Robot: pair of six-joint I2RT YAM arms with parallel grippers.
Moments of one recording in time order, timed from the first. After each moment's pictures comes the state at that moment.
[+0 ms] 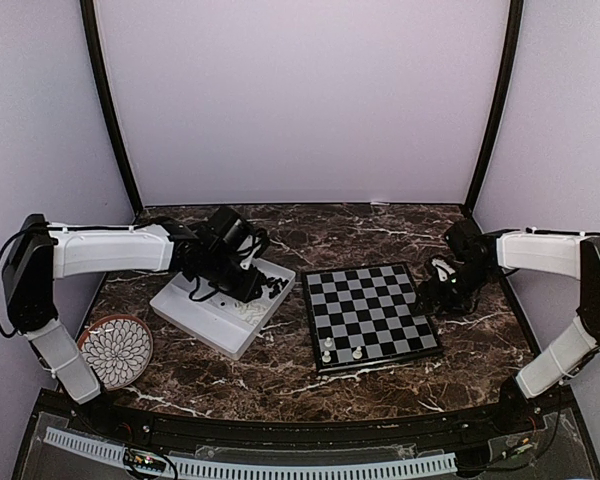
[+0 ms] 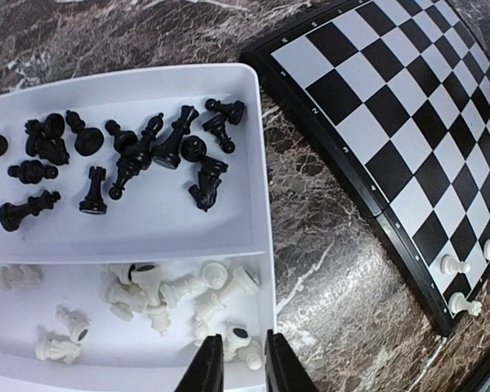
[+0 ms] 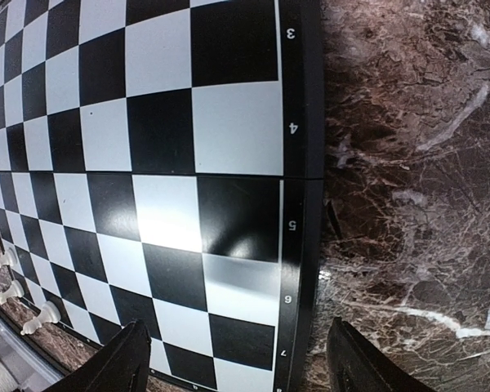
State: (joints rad) left arm -0.76 1.67 1.17 -0.51 0.02 -0.26; right arm 0.28 1.49 0.87 -0.72 -0.32 0.21
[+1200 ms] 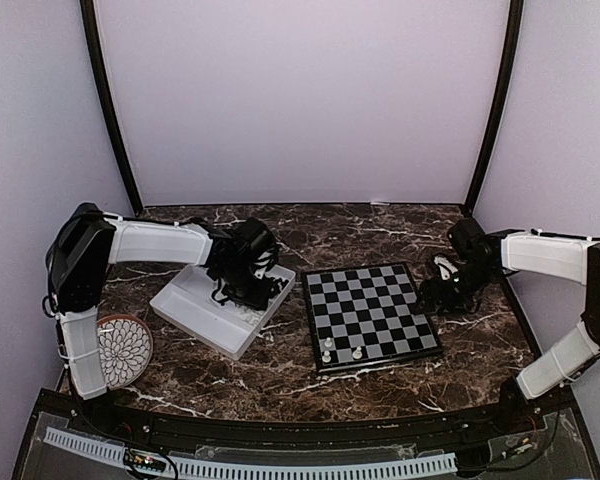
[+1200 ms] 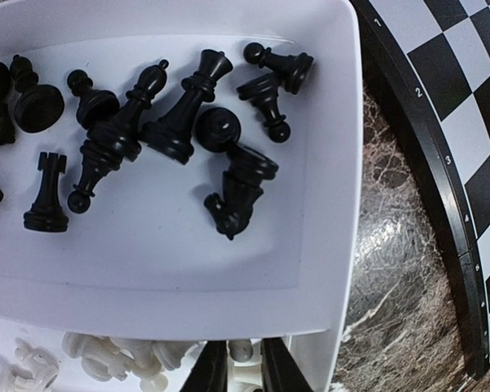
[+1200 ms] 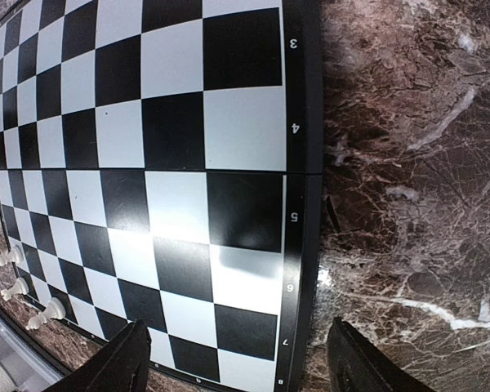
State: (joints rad) left arm -0.73 1.95 1.35 -0.63 0.03 -0.33; right arm 0.28 1.45 0.86 -0.72 -0.31 0.21
